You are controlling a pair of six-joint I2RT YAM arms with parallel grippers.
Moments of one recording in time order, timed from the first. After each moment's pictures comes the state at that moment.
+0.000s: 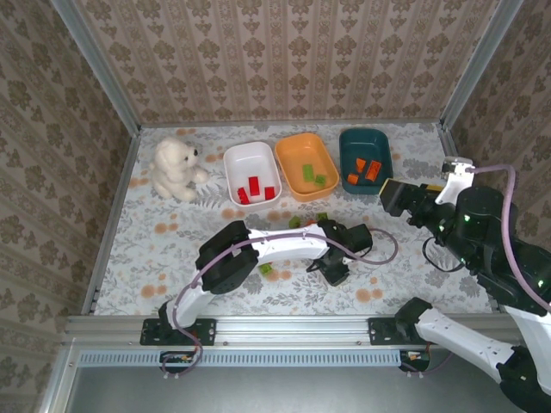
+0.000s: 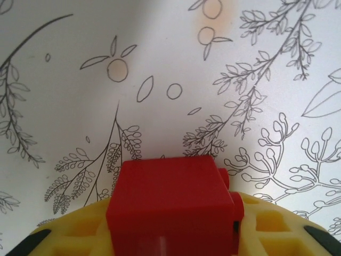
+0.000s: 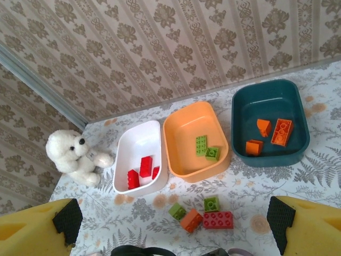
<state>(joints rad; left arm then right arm) -1.28 2.19 1.71 -0.94 0.02 -0.19 0.61 0.77 1.45 -1.04 0.33 0.58</state>
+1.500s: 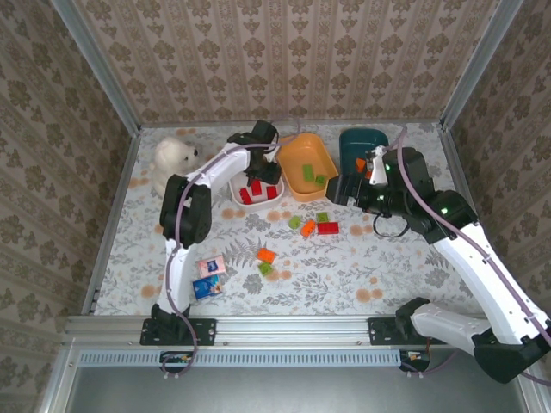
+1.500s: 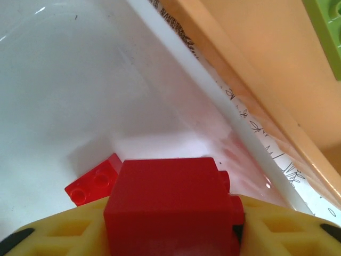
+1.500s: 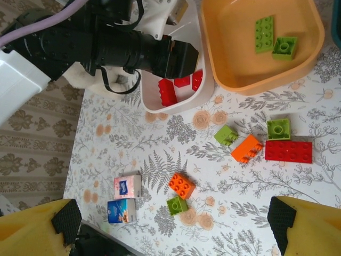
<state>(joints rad) -0.53 2.23 1.91 -0.86 0.02 -0.08 0.44 1.07 1.29 -0.89 -0.22 0.65</state>
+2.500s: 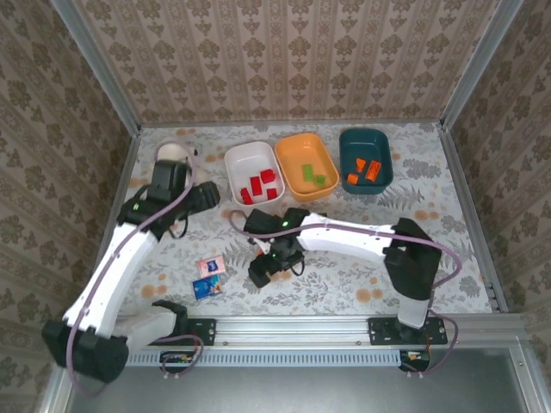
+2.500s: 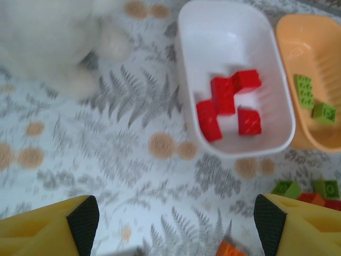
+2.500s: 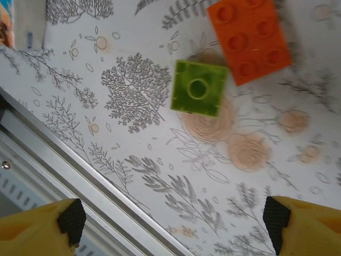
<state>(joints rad) -0.35 1.00 1.04 -0.86 -0.05 -0.53 1.05 1.85 1.42 -0.95 -0.16 0.43</state>
